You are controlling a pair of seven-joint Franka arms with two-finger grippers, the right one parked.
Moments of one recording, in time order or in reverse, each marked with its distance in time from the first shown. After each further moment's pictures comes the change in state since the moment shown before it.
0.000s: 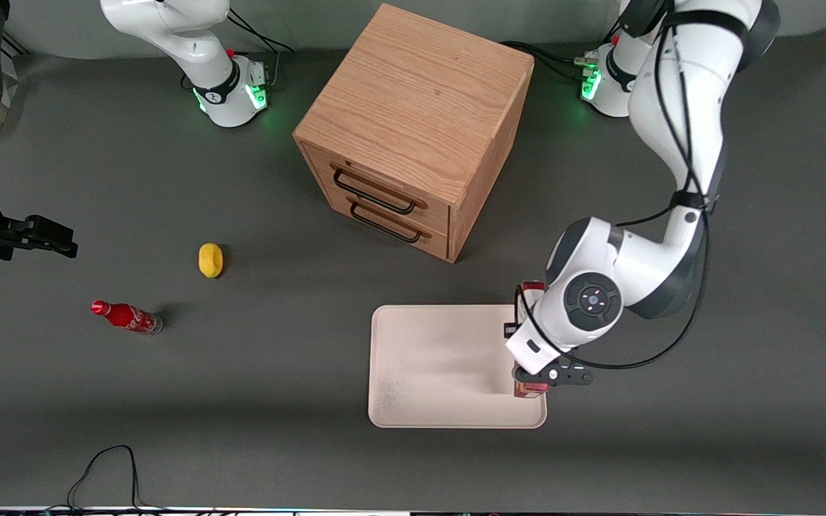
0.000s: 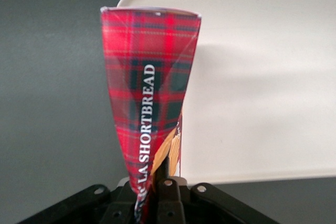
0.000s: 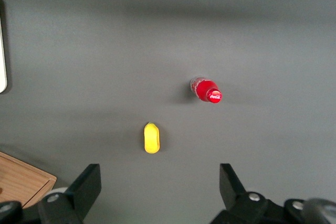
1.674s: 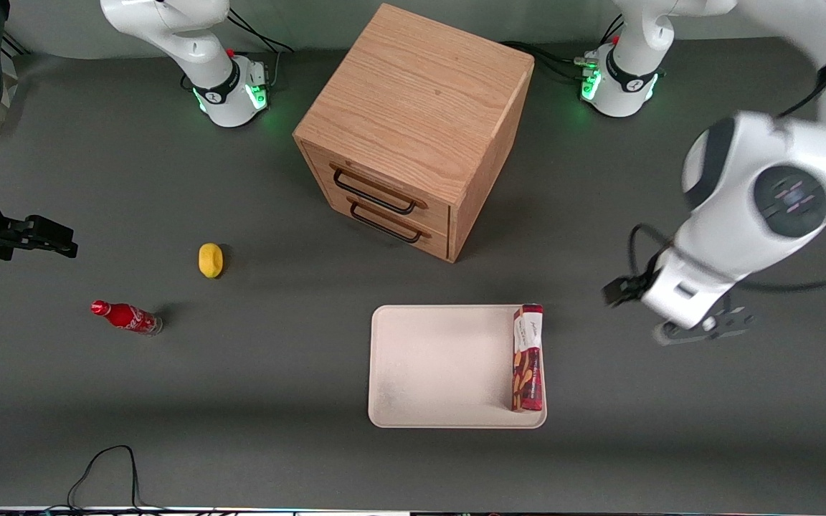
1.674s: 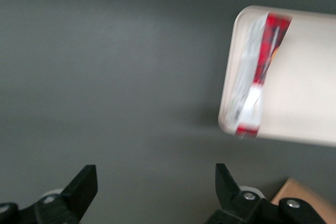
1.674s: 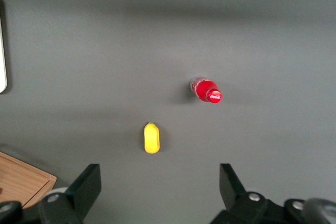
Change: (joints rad) arm 0.177 -0.565 0.064 -0.360 -0.048 -0.217 0.070
